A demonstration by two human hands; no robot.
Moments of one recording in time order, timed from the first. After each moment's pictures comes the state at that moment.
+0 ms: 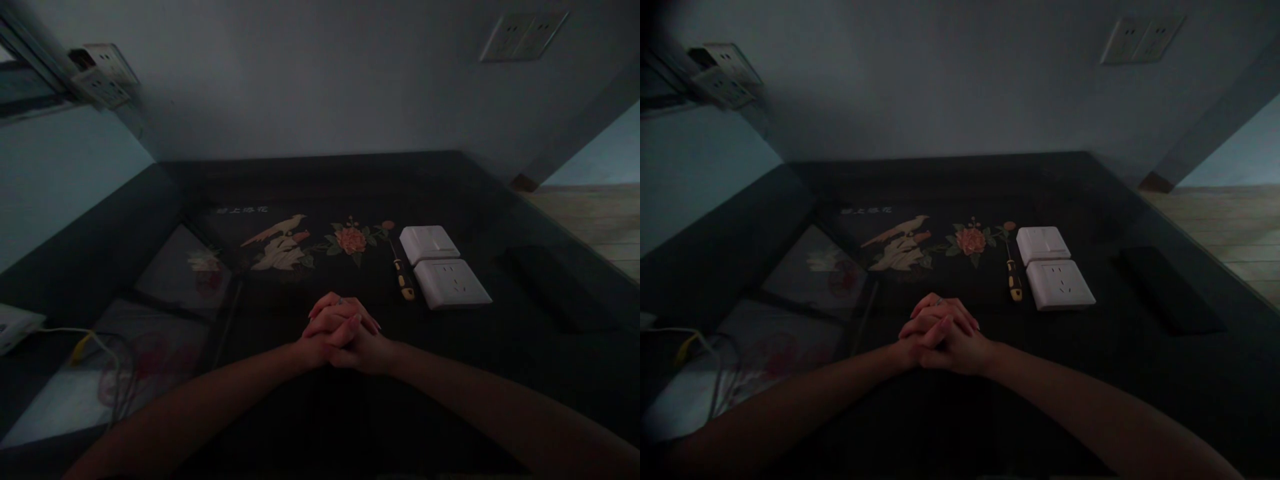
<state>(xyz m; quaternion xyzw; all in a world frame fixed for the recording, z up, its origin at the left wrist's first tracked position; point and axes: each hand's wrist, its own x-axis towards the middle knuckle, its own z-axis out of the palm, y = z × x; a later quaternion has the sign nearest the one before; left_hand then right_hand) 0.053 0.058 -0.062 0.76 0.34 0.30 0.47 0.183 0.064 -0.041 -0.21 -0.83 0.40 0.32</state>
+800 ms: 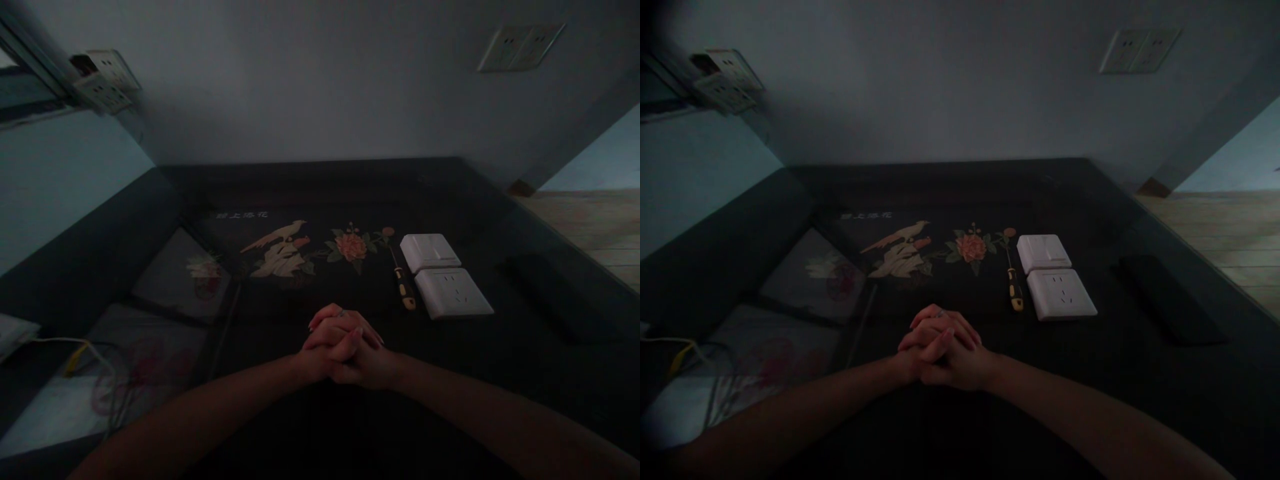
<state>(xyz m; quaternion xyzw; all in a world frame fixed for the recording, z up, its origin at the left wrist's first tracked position) 0.053 0.058 -0.055 0.77 0.41 0.17 0.46 0.185 0.065 -0.042 -0.19 -0.83 0.43 0.30</state>
